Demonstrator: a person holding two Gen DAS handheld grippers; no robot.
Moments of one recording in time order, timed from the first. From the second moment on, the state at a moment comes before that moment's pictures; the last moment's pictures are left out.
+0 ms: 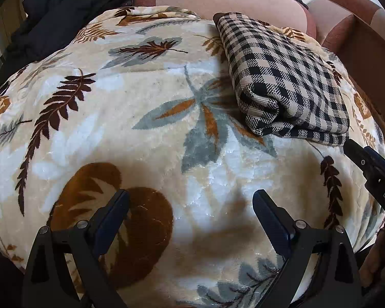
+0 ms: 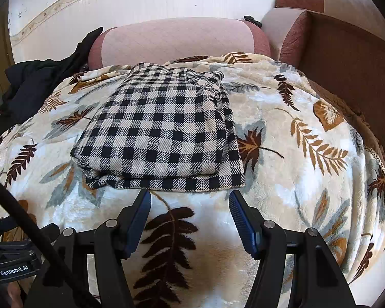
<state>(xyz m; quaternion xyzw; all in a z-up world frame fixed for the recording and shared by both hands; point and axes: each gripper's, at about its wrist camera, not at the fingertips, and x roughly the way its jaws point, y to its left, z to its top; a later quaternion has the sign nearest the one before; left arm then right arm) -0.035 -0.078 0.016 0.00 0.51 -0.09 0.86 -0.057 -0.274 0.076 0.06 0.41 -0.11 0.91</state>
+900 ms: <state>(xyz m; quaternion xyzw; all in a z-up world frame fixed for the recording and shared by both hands) -0.034 -0.077 0.012 0.00 0.51 -0.09 0.86 -0.059 -0.270 0.080 0.06 0.40 -0.10 0.91</state>
